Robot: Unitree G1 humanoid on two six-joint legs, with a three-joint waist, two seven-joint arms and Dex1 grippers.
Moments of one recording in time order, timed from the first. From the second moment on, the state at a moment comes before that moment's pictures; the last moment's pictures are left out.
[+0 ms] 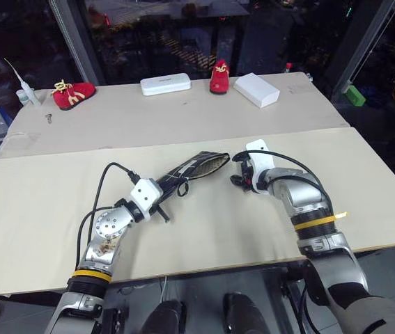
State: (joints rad) left arm -0.31 0.36 -0.08 0.25 -0.08 -0.28 -0.65; right arm -0.80 -0.27 0.10 0.36 0.03 0.90 0.36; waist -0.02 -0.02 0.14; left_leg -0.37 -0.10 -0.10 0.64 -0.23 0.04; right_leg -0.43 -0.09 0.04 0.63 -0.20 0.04
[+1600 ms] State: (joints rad) left arm -0.32 0.33 -0.10 0.23 -0.08 -0.26 -0.68; right arm -0.88 -0.59 0.43 0.50 -0.47 -0.62 0.71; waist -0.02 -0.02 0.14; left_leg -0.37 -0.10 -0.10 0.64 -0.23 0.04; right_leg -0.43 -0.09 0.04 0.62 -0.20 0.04
